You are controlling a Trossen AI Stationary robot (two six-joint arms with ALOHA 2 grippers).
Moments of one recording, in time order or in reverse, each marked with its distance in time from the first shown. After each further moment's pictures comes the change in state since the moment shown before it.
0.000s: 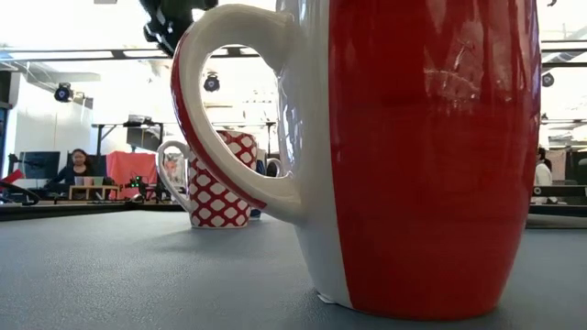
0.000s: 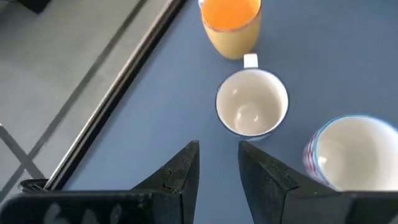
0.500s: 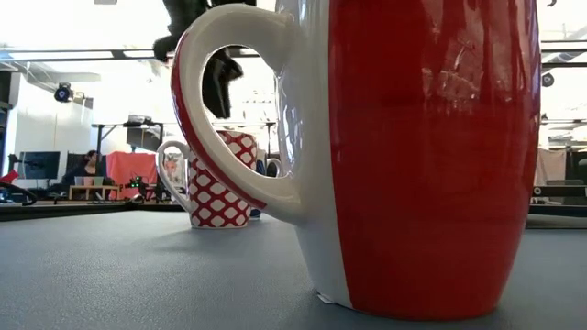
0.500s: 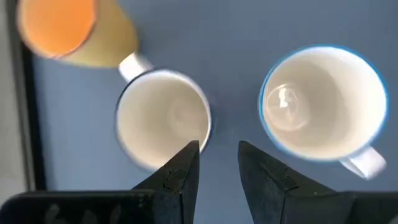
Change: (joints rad) left arm 0.103 0.219 0.000 0.130 0.387 0.637; right arm 0.185 0.001 -0.029 0.073 0.031 0.111
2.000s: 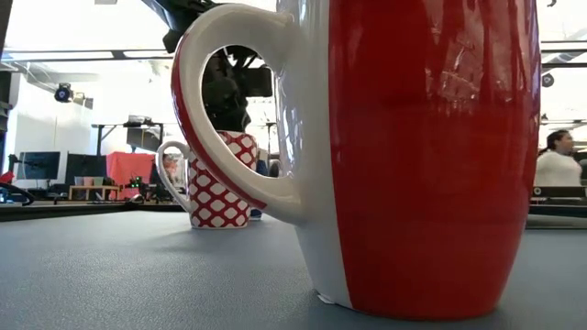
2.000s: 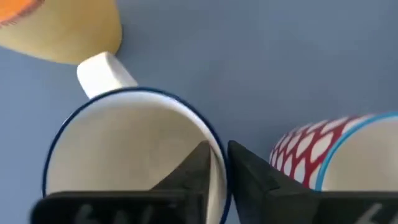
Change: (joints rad) left arm 0.085 0.118 -0.149 0.328 0.126 -0.150; right arm 0.057 0.000 -0.004 0.001 0.074 0.032
